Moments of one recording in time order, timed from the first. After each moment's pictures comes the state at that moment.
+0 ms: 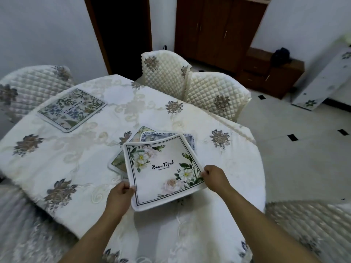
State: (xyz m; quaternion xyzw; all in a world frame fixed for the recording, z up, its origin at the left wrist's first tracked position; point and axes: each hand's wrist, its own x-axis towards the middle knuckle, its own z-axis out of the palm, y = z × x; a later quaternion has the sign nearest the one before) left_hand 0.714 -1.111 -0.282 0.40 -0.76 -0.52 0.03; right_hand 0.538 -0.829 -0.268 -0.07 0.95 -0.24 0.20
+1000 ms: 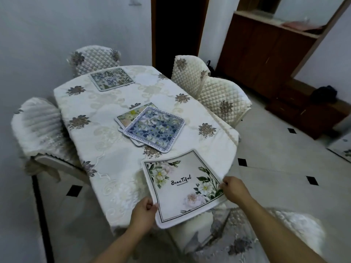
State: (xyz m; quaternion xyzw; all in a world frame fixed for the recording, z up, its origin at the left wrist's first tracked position) left_hand 0.829 -0.704 -0.295 0.48 -0.70 -0.53 0.07; right_hand 0.555 -0.514 -0.249 -0.24 0.94 -0.11 0.20
